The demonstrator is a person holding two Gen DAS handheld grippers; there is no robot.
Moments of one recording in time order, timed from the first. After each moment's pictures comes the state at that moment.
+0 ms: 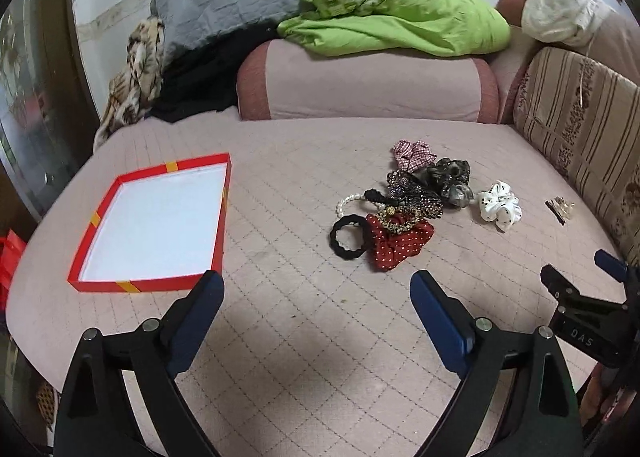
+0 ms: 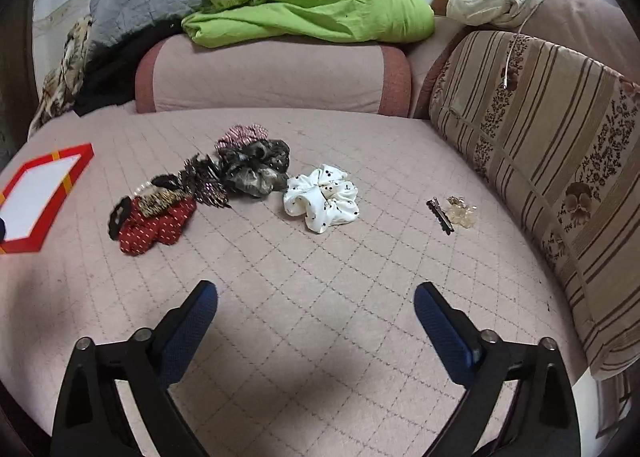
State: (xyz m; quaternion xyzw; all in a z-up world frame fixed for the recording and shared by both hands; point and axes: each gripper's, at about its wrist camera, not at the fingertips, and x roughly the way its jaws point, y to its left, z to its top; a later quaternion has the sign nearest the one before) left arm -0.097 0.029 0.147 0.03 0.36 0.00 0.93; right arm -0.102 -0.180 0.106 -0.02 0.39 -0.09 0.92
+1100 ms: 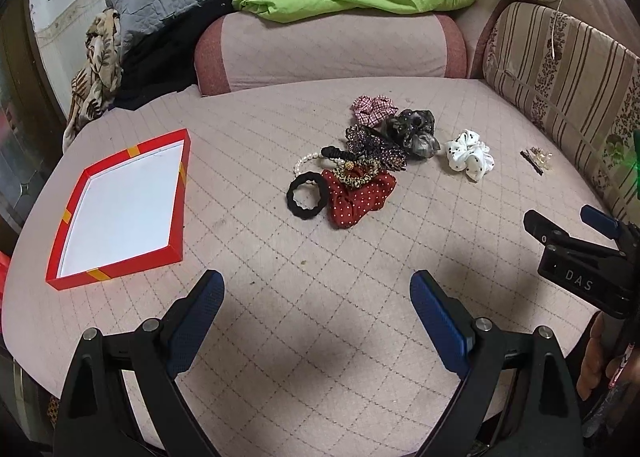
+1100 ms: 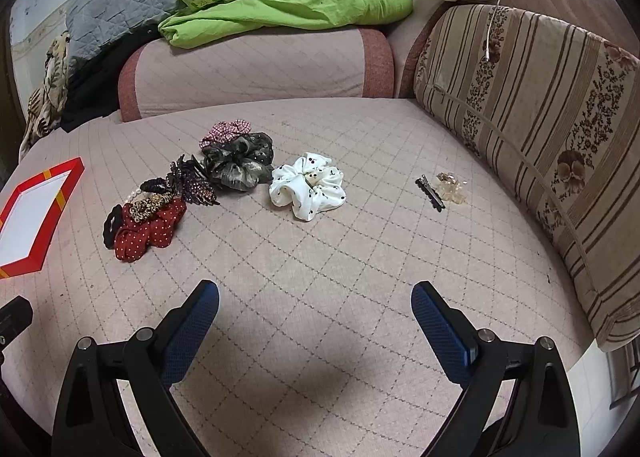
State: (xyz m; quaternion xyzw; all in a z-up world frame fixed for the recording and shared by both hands) left arm -0.099 0.005 0.124 0.06 0.42 -0.06 0.90; right arm -0.109 -0.196 0.103 0.03 0.38 -0.11 0.92
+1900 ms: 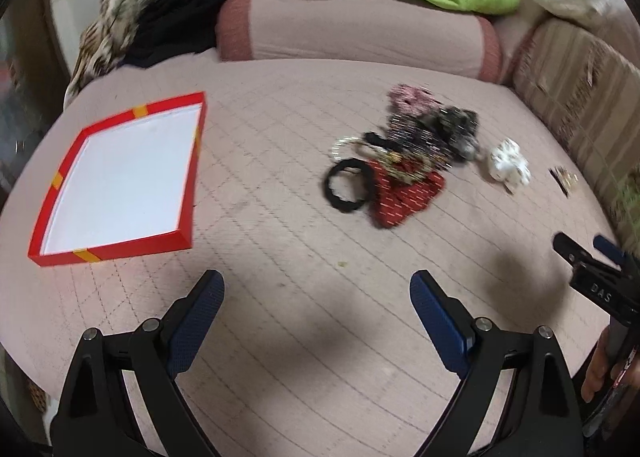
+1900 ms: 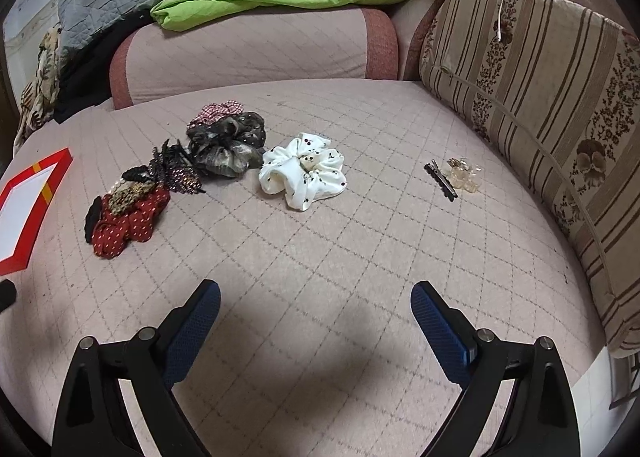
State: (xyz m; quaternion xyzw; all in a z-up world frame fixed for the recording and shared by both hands) left arm -0.058 0.057 0.098 -0.01 0.46 -0.04 0.89; right arm -0.083 -0.210 0.081 0.03 0.41 -0.10 0.91
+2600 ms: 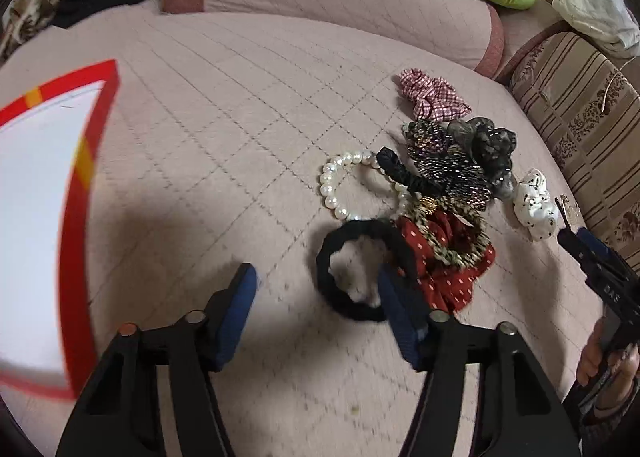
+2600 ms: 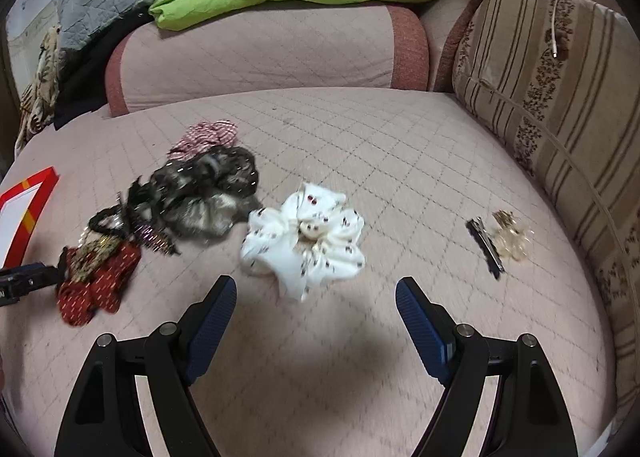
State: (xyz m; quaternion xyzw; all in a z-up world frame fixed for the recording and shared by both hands) left arm 0.082 0.062 0.028 -0.06 0.52 -0.14 0.84; right arm 0.013 -0.238 0.067 0.02 0.41 -0.06 0.91
